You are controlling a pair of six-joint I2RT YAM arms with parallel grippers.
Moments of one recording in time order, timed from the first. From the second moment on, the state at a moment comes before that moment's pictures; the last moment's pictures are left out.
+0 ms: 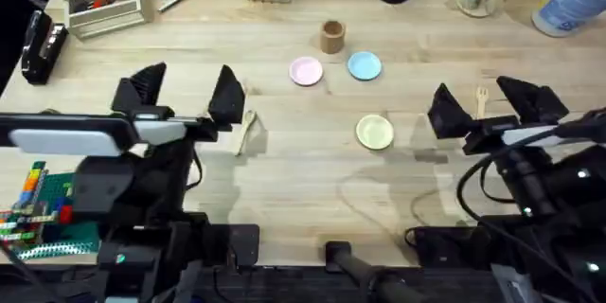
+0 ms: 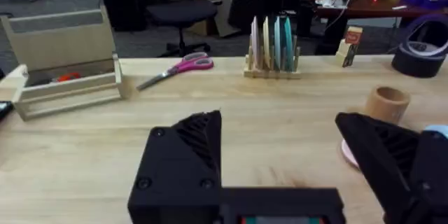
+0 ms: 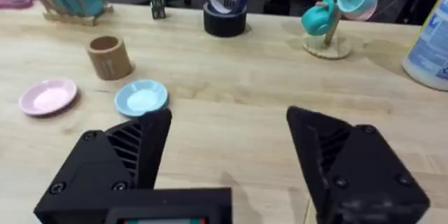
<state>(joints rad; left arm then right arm) -0.01 0.00 0.06 -0.05 0.01 0.00 0.00 0.00 0.07 -0.23 -0.06 -0.04</state>
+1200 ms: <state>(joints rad) -0.01 0.70 1.30 -1.24 0.04 0.00 0.00 0.74 1.29 -1.35 -0.13 -0.06</state>
